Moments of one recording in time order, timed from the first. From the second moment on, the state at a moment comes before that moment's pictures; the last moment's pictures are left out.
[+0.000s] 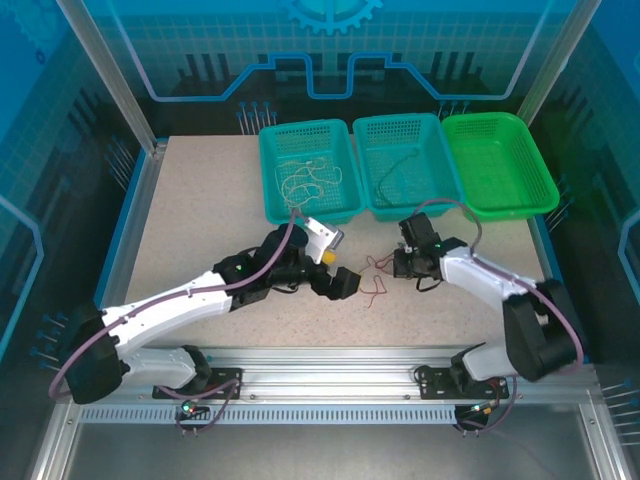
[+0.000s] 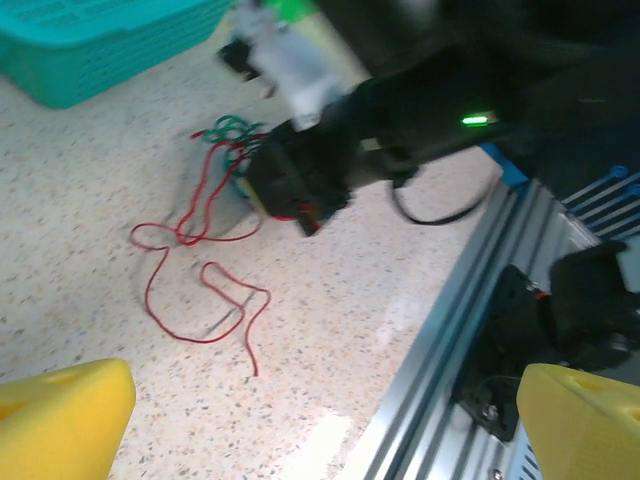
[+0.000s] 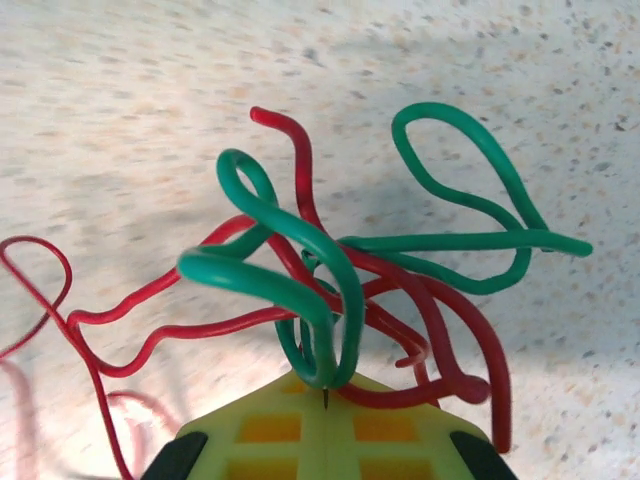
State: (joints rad) left arm -0.86 1.26 0.88 -0.19 0.20 -0.43; right arm 0.39 1.35 0.74 -0.50 0.05 0.39
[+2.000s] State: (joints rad) left arm -0.69 1.47 0.76 0.32 0.47 -0.88; right arm 0.42 1.10 0.57 -0.06 -0.61 0.41
